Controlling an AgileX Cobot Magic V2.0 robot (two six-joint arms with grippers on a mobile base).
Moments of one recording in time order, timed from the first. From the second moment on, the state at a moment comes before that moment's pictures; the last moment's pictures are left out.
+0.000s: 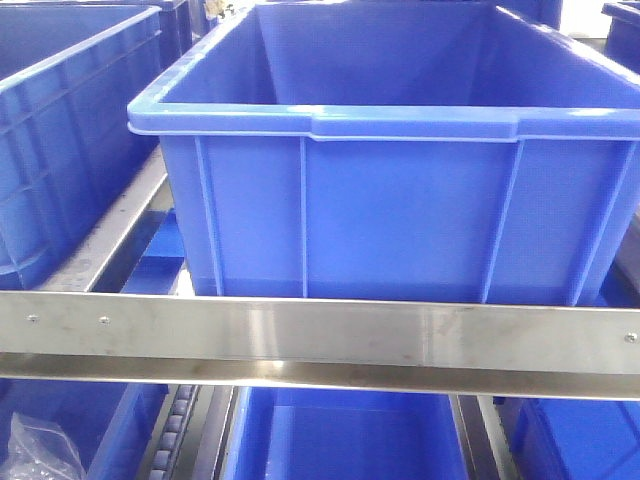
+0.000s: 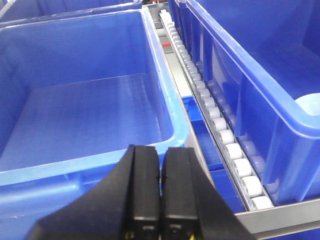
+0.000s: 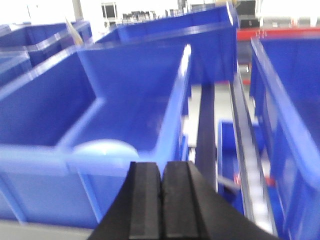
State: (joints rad) left arm -0.21 0.47 -0.32 -0.01 0.07 0.14; right arm 0.00 0.02 -0.19 0.33 0.25 -0.19
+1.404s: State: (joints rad) left arm -0.21 0.47 -0.32 -0.01 0.07 0.14; right arm 0.01 -0.01 0.03 -0.06 0.15 0.20
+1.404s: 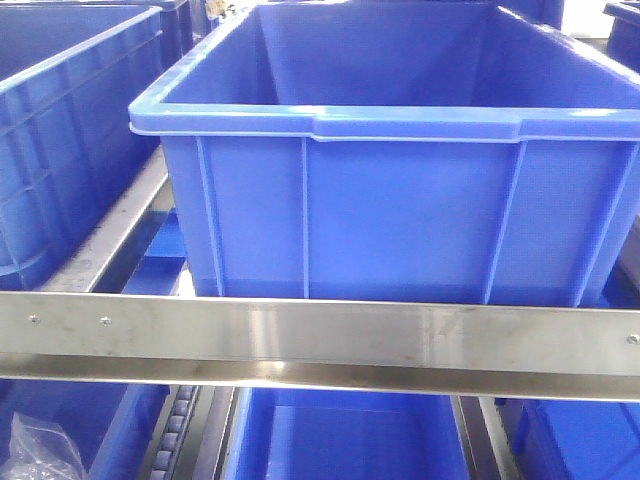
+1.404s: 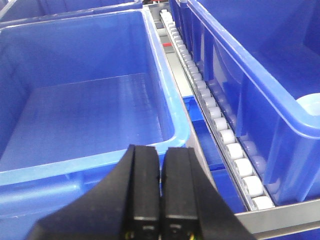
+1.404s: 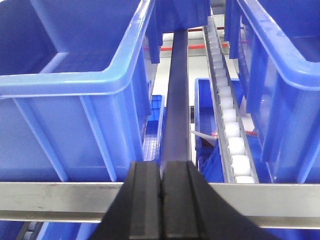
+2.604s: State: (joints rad) left arm -0.11 0.01 0.01 -0.01 0.00 0.14; right arm 0.01 -0.01 0.03 -0.06 0.15 0.20
